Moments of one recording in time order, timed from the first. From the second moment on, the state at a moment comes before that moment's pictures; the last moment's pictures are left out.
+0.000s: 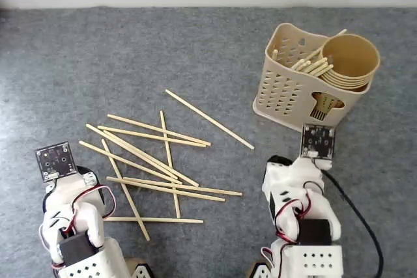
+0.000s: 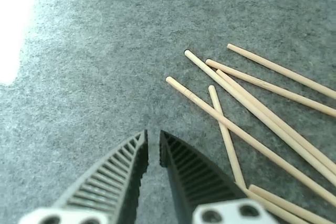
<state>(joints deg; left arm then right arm) -28.3 -103.3 94.9 61.6 3.0 -3.0 -88.4 86.9 53.8 -8.7</state>
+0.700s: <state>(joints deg) -22.3 -103.3 91.6 73.6 -0.1 -2.5 -97.1 95.8 54.8 -8.7</state>
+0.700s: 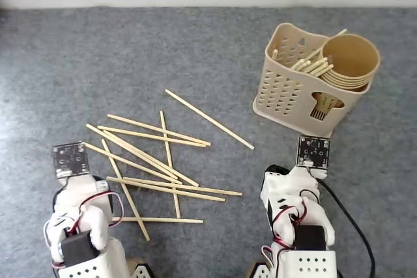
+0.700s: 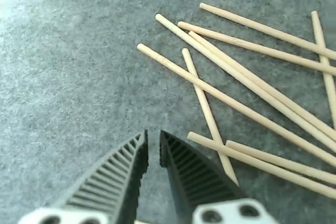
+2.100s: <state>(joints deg) -10.2 -29.5 43.6 72.0 17.6 -2.5 -97.1 95.8 54.8 -8.7</state>
